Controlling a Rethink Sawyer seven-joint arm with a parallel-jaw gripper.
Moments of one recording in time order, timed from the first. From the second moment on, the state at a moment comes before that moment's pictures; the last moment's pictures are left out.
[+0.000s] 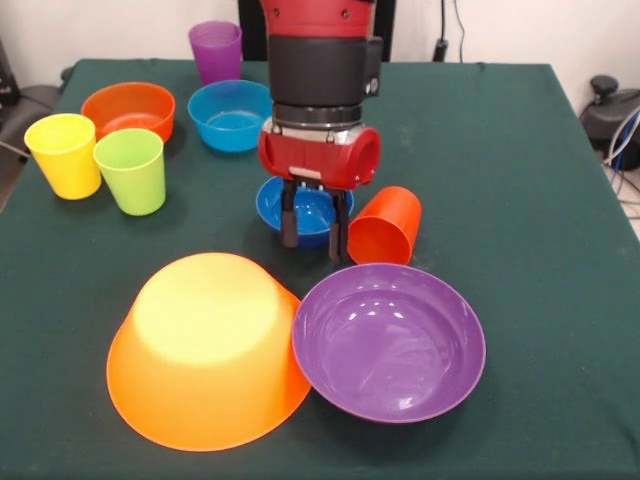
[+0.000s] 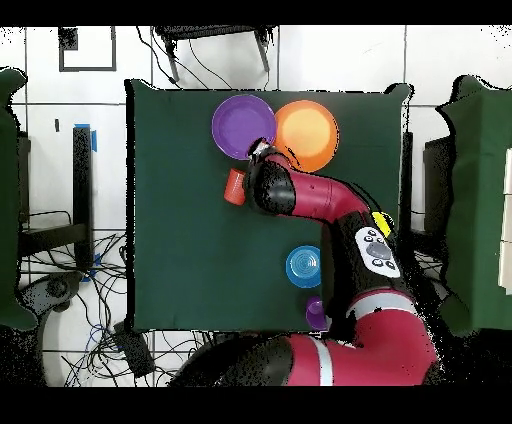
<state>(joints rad) -0.38 -0.52 0.15 1.57 -0.12 0.09 2.18</state>
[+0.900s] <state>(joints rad) -0.30 -0.52 0.06 1.48 0.05 0.09 2.18</state>
